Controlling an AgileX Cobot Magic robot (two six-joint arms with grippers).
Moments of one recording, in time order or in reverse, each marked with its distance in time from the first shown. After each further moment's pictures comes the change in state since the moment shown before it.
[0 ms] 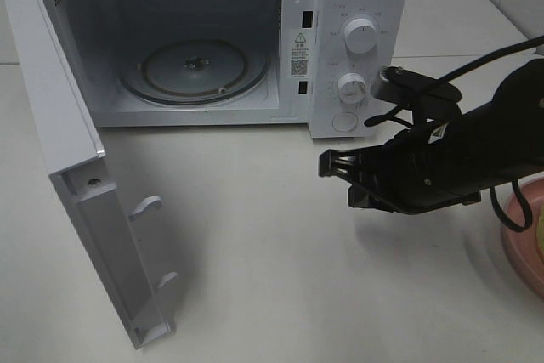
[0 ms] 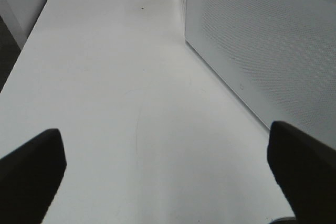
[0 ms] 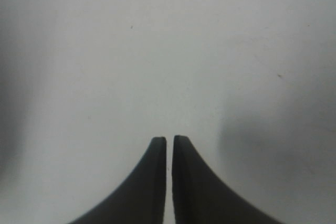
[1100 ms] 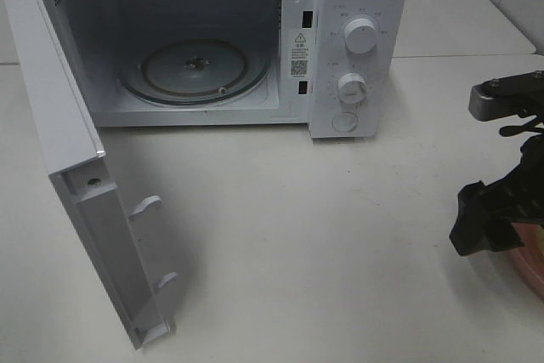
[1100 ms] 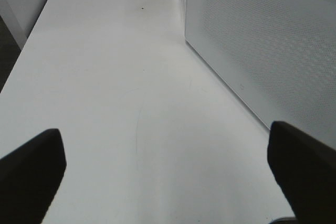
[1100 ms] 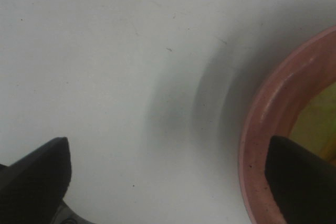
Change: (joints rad) left arm 0.000 0.000 0.000 0.000 0.000 0.000; right arm -0.290 -0.264 -0.001 -0.403 0.570 -0.144
